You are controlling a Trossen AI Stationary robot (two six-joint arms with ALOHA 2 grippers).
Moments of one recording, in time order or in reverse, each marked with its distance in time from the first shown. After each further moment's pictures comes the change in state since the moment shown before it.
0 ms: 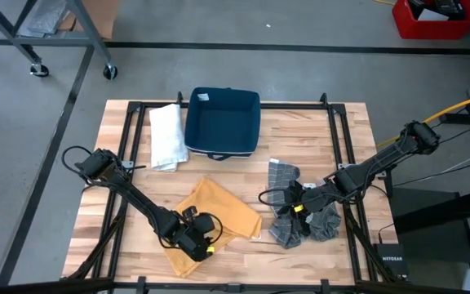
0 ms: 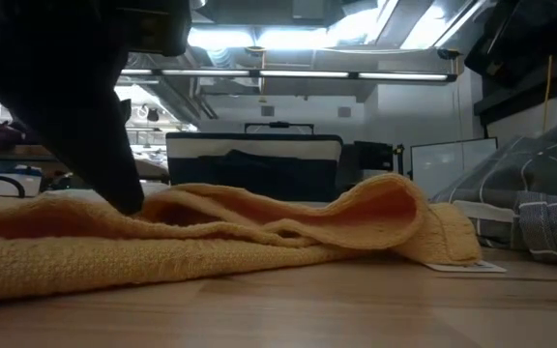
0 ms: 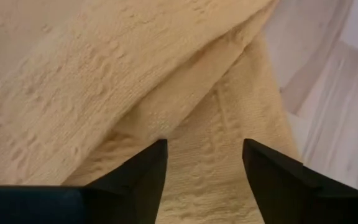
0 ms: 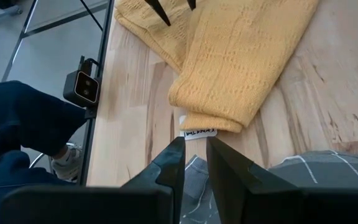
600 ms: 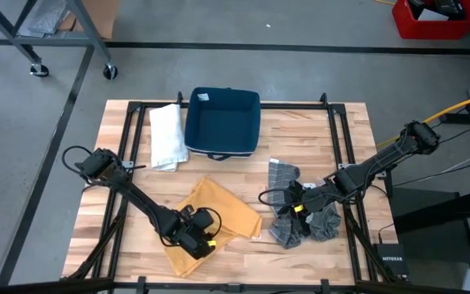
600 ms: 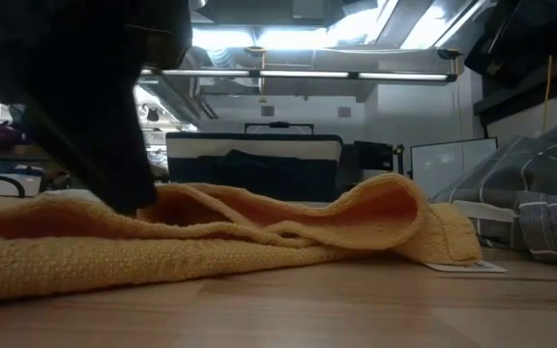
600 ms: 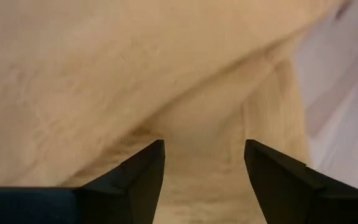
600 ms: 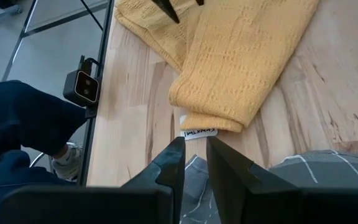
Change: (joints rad) left arm 0.013 0.000 0.000 -0.035 -0.028 -0.161; right arm 0.000 0.000 0.000 0.000 -0.002 0.000
